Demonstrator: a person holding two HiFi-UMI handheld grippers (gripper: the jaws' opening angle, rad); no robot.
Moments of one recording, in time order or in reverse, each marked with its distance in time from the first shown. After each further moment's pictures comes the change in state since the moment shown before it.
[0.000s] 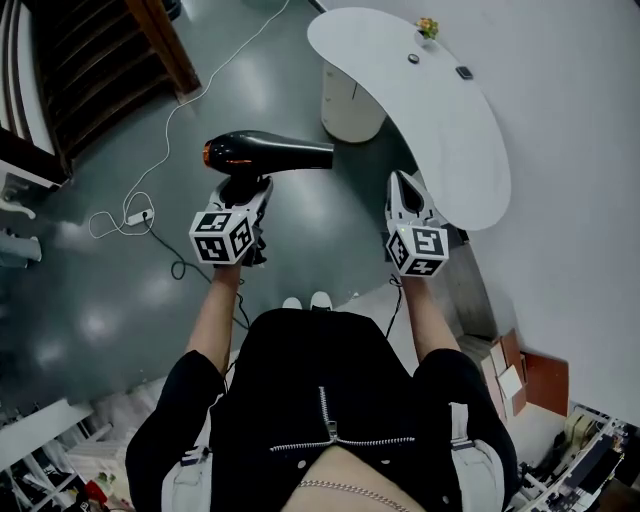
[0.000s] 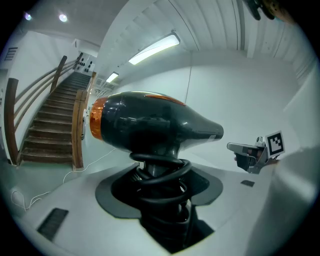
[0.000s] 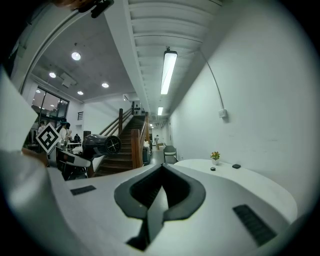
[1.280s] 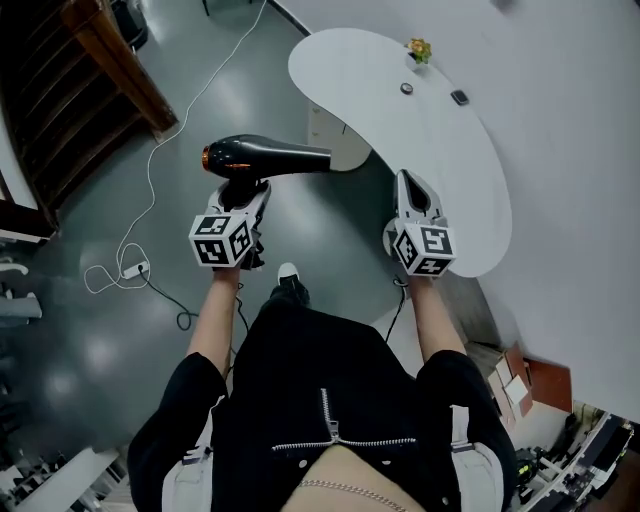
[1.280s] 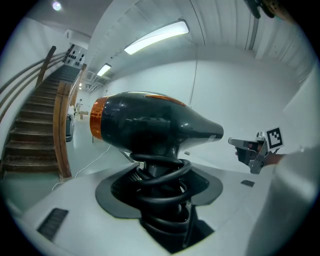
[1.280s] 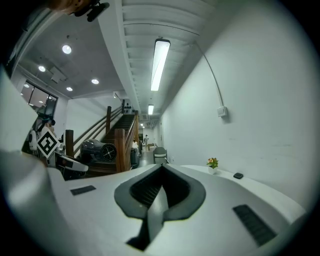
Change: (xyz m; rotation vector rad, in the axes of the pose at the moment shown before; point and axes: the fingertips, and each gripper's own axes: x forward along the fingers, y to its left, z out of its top) left arm 0.186 0.100 0.092 0.028 0.040 -0.098; right arm 0.186 -0.070 0.049 0.010 -0.001 -0.111
